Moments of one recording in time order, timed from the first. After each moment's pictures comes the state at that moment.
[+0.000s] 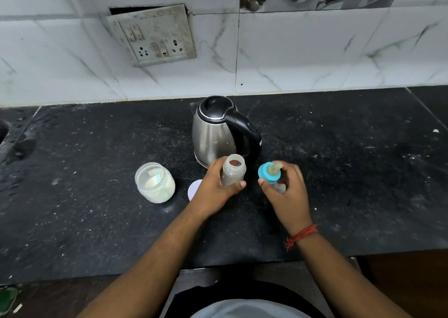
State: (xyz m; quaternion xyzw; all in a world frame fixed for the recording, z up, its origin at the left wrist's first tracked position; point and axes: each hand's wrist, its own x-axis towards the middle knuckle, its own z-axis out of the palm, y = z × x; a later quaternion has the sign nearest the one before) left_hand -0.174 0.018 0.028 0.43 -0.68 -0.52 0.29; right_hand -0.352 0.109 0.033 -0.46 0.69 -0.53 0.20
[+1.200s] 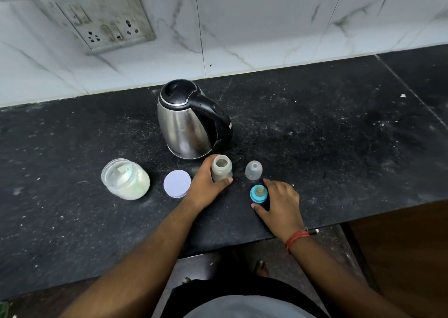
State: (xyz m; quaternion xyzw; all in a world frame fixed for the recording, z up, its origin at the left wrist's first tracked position) left_hand -0.206 0.023 -0.030 0.45 -0.69 -0.53 0.20; right_hand -0.387 0.176 -0.050 -0.53 0.82 -0.16 0.10
